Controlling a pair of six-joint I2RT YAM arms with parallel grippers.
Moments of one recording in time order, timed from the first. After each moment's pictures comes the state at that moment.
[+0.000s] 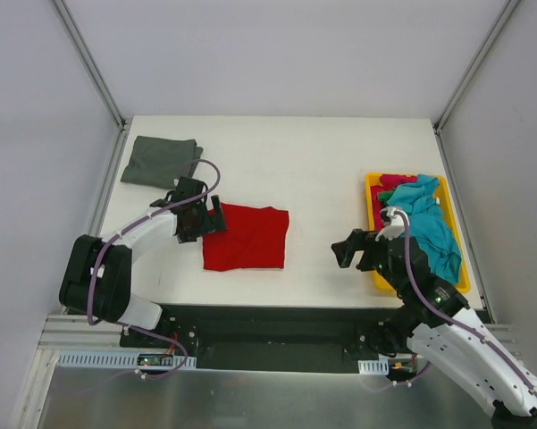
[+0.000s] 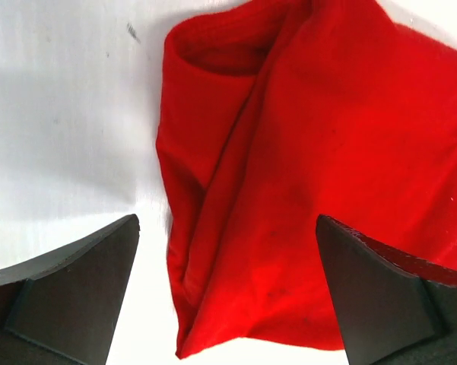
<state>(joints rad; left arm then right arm) -0.30 1.41 0.77 -0.44 0.02 -0.59 0.68 0.43 0.49 -0.48 0.19 0.51</state>
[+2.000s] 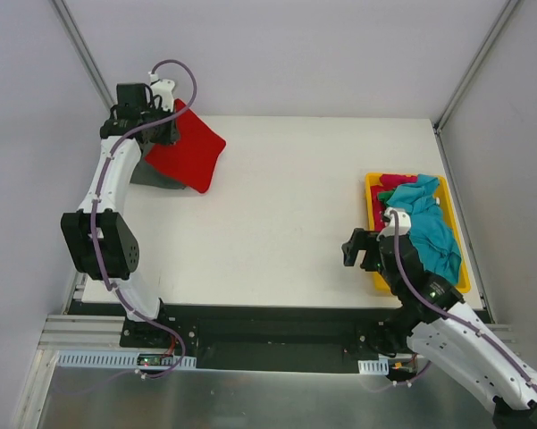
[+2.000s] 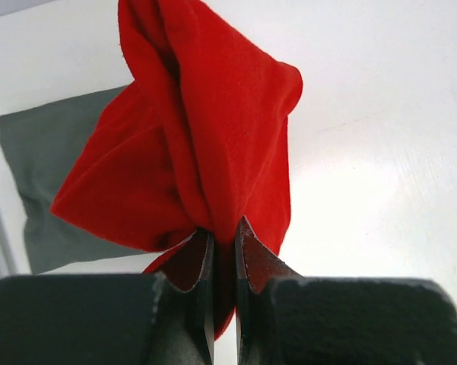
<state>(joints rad) 0.01 1.71 1.64 -0.59 0.31 0.13 0.68 0.48 0.49 -0.57 0.37 0.49</state>
